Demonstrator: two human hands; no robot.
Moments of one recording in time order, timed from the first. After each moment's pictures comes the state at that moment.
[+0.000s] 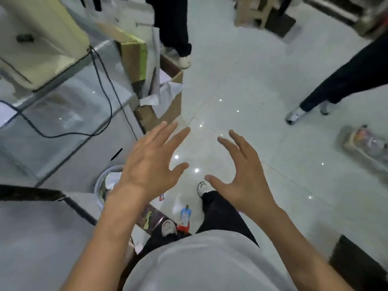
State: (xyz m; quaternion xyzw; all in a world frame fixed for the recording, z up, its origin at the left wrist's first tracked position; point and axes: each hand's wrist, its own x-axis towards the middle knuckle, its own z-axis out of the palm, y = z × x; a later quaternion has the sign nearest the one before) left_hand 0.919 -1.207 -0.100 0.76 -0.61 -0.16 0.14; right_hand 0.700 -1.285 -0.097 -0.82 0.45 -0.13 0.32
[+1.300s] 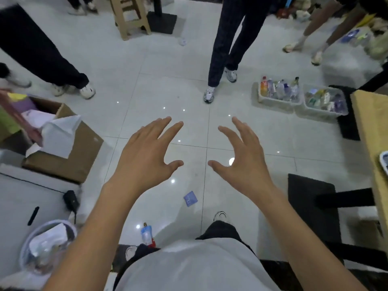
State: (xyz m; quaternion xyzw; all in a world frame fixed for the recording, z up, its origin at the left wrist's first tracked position) left_hand 0.575 -1.330 -0.070 0.58 -0.80 -0.11 0.09; right_hand 0.334 -1.304 -0.076 -0.69 0.67 -0.18 0.22
